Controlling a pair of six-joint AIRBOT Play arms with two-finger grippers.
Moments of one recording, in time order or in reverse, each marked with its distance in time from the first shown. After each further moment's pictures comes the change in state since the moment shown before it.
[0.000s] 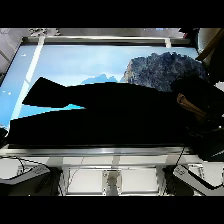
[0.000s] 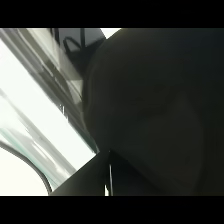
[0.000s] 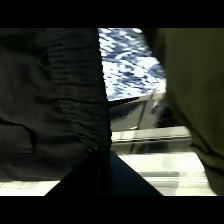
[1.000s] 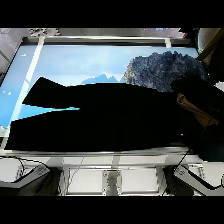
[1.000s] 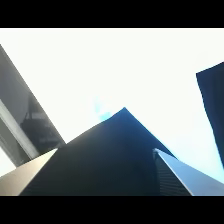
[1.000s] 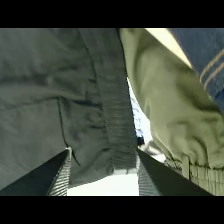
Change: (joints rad) left arm 0.013 0.098 0.222 -0.173 0.046 0.000; right arm -0.003 0.003 0.499 0.055 0.215 0.077
